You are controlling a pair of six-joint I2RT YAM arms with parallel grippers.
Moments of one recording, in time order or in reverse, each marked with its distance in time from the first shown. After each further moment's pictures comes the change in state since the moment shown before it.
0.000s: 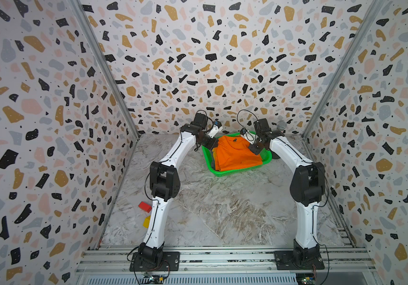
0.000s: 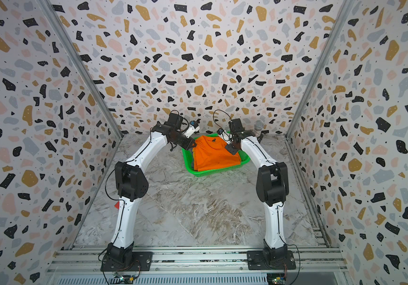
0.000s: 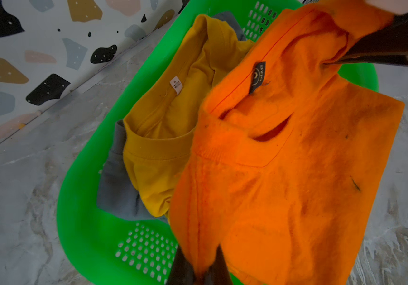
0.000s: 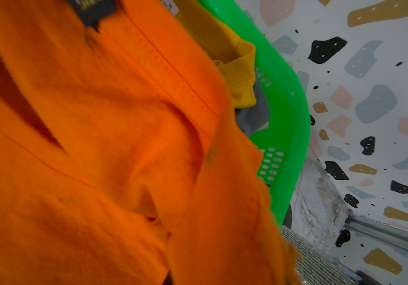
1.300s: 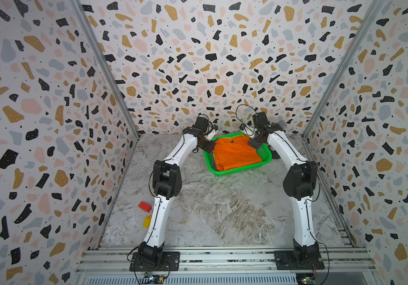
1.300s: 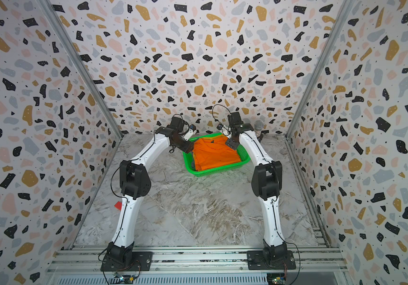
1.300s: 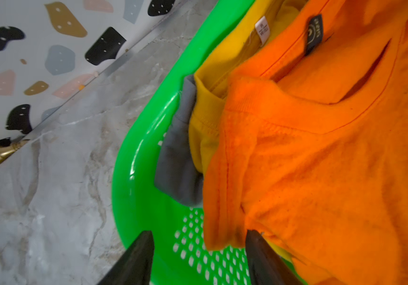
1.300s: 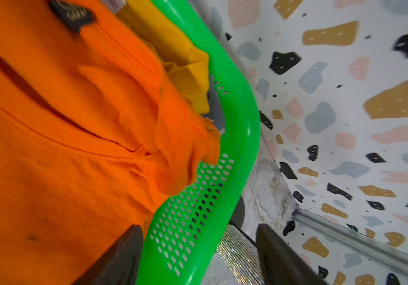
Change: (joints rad) left arm 0.003 0.034 0.000 0.004 -0.280 0.012; right arm 0.000 0.089 0.298 -0.150 0.110 -0.126
